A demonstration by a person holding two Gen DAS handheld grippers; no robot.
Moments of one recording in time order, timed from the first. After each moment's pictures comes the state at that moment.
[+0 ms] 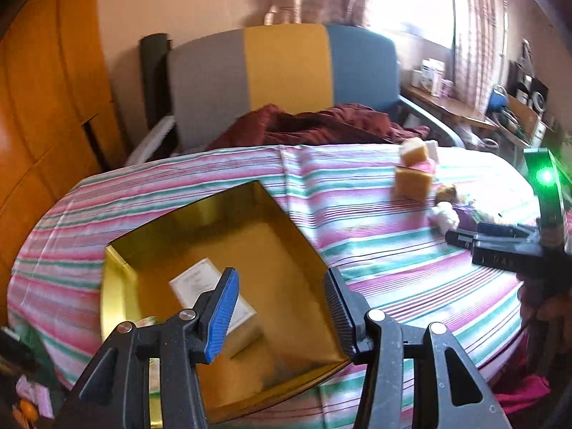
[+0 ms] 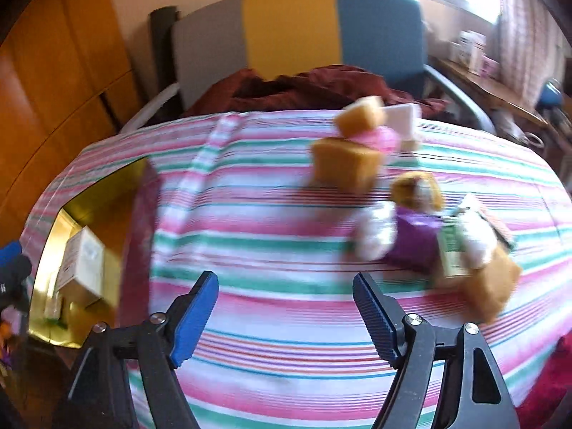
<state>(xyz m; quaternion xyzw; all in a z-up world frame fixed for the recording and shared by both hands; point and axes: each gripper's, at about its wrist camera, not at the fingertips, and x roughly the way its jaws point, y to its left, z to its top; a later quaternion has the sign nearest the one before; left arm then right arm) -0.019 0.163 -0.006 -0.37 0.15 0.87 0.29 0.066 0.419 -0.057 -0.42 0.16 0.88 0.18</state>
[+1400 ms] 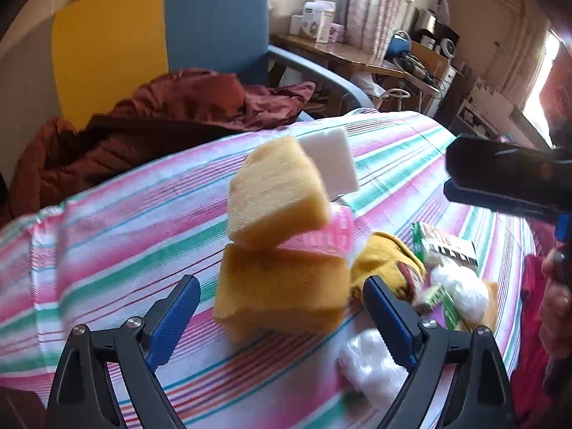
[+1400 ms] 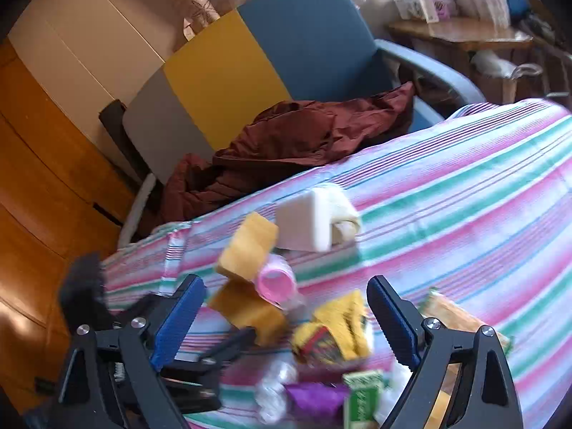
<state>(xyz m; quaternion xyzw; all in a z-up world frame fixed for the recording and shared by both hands) -0.120 0.470 -0.095 -0.43 0.18 0.73 0.50 0.015 0.627 -0.047 -0.33 0.35 0.86 0.15</state>
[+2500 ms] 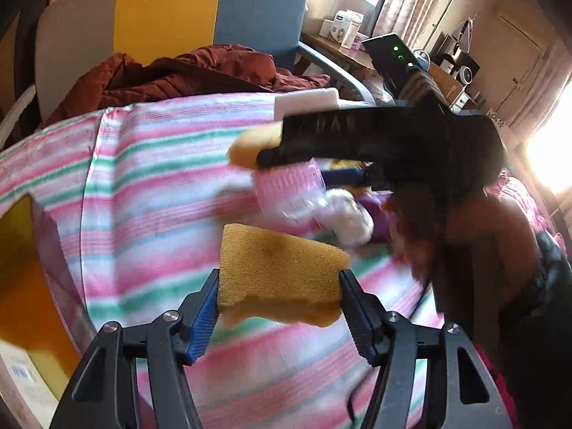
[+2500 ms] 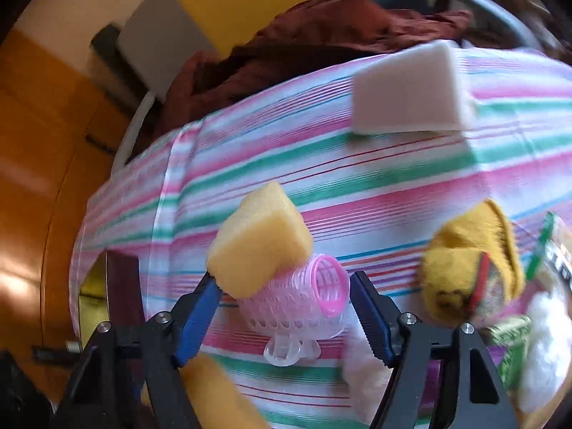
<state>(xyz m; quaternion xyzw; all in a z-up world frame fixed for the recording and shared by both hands) -0.038 0.313 -0.069 -0.47 0.12 0.73 0.47 -0.030 0.551 -0.109 -0.46 0.36 0.80 0.11</state>
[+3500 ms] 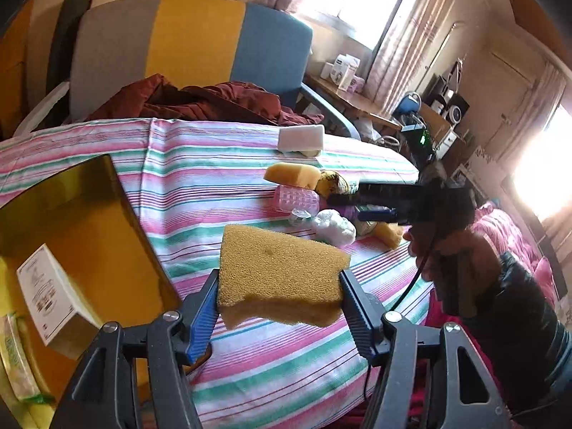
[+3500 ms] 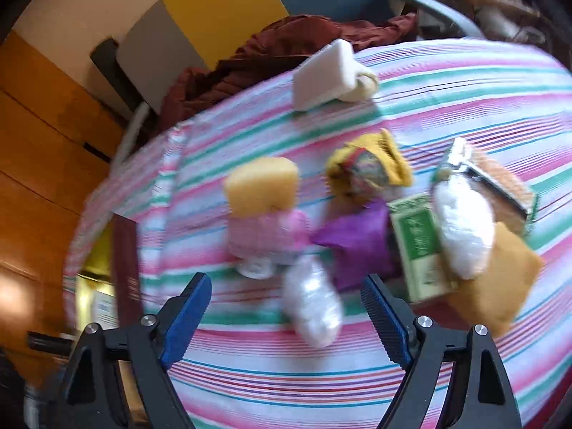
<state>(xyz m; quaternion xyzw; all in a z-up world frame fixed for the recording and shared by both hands) 0.004 0.204 -0.025 -0.43 0.05 0.77 0.47 0.061 0.518 -0.094 -0.47 0.31 0.81 0.15</state>
